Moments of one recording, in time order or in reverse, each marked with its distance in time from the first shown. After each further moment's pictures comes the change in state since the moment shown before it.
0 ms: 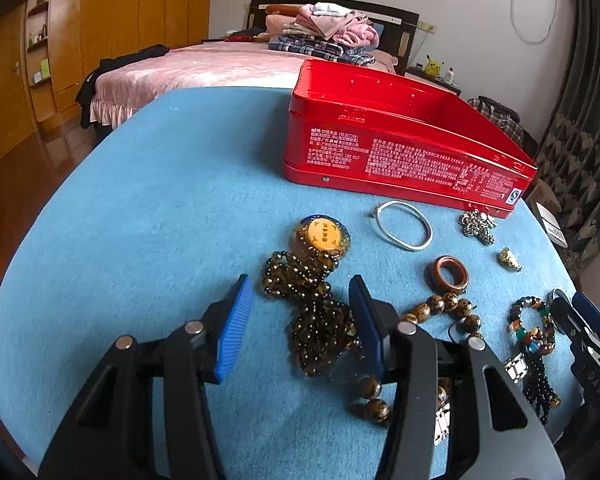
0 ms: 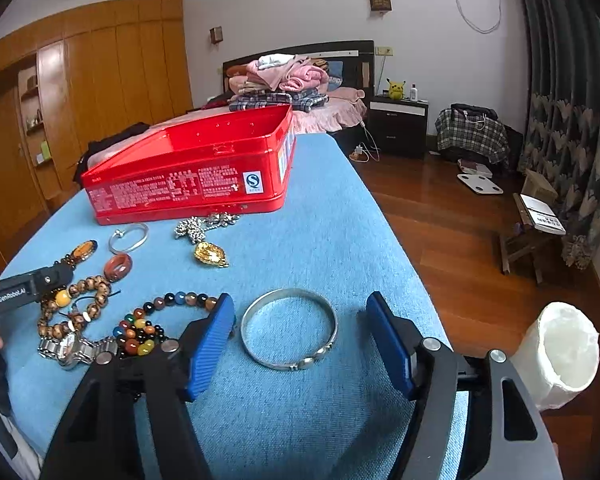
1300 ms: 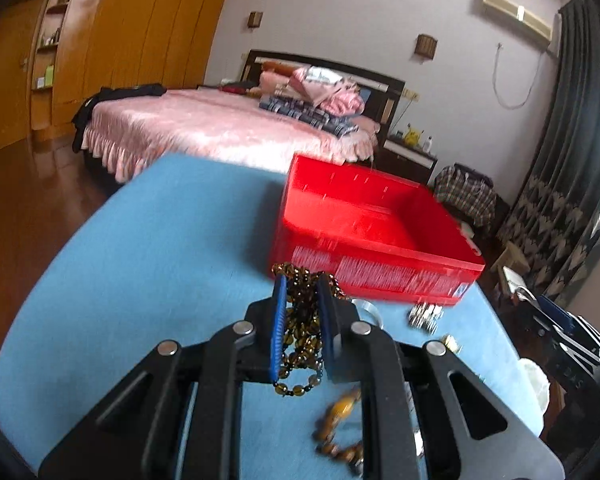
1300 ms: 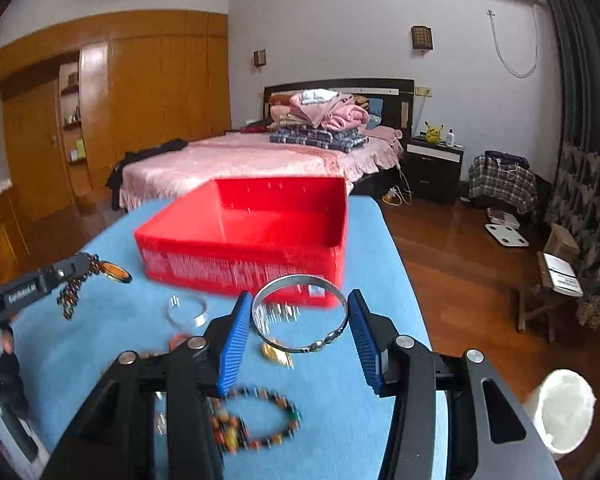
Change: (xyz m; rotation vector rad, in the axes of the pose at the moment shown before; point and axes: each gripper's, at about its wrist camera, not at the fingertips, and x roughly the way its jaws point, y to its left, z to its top) left arm -0.051 0.006 0.041 -0.082 -0.245 -0.125; right arm -0.024 0.035 0.080 -0.092 -0.114 0.112
